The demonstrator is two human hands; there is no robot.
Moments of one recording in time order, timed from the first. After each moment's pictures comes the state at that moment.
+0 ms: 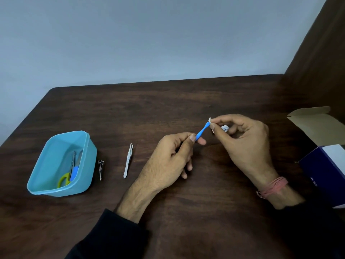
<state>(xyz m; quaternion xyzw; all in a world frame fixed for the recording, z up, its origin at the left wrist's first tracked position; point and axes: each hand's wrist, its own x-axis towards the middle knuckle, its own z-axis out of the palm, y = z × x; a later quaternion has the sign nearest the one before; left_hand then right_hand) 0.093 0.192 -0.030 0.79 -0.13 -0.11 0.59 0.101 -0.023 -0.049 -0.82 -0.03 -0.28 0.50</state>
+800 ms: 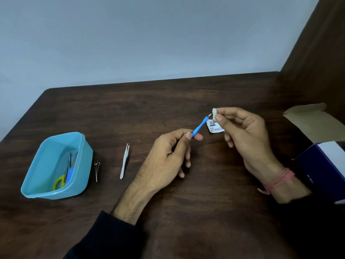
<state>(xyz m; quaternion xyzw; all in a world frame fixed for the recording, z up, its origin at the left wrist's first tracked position) 0.094 0.190 -0.030 0.79 -0.14 -0.09 0.60 0.112 -0.033 -0.048 -0.70 0.04 -0.16 0.69</state>
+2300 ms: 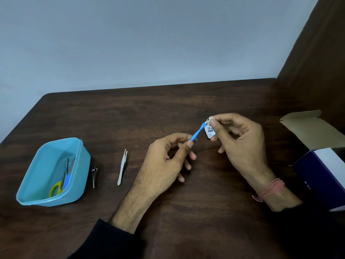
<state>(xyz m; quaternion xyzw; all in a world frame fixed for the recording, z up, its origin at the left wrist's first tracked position) 0.096 0.189 -0.038 0.76 -0.11 -0.08 0.63 0.104 -0.024 -0.044 -0.75 0.00 -0.23 0.62</state>
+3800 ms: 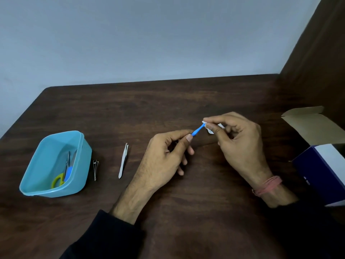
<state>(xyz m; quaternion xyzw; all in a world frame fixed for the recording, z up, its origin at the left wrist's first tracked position) 0.096 0.192 -0.040 0.77 -0.12 -0.06 0.63 0.103 -0.026 -0.050 -0.83 -0.07 -0.27 0.49</state>
